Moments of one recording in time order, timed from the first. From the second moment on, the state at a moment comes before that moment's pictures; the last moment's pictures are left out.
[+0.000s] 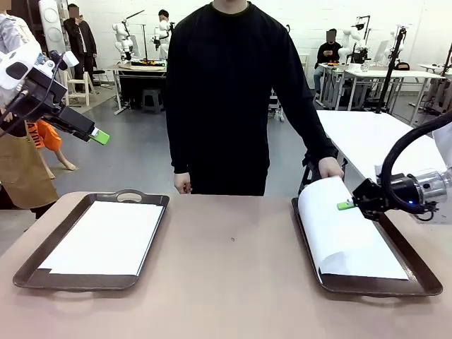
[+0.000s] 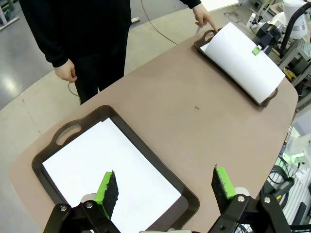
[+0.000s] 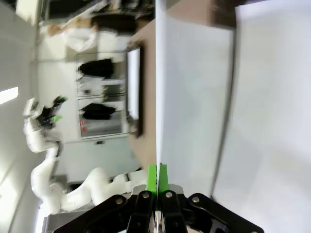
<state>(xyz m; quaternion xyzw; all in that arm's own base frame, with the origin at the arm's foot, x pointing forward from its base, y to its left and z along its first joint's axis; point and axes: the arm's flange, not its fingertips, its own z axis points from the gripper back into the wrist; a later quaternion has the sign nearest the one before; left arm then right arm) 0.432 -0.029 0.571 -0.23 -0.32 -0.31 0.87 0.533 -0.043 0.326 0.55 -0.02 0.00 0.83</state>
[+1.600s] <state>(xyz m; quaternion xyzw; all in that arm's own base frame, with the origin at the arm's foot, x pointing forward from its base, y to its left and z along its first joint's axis) 0.432 -0.029 0.571 -0.23 -0.32 -0.31 0.87 0.543 -0.073 0.332 0.30 -0.06 0.01 0.95</state>
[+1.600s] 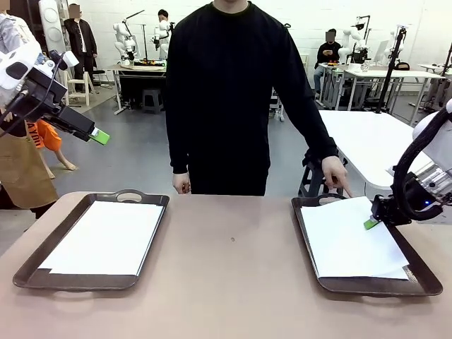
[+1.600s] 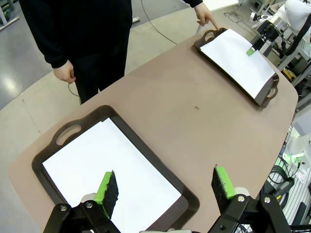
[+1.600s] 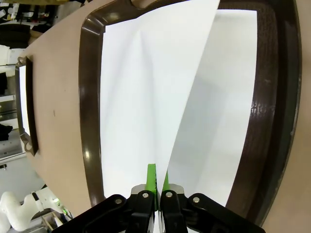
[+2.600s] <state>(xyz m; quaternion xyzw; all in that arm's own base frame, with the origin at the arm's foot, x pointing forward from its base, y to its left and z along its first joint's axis) 0.432 -0.029 0.571 -0.23 -0.32 -0.31 0.87 0.541 -0.080 0.353 0.19 -0.05 0.00 0.98</state>
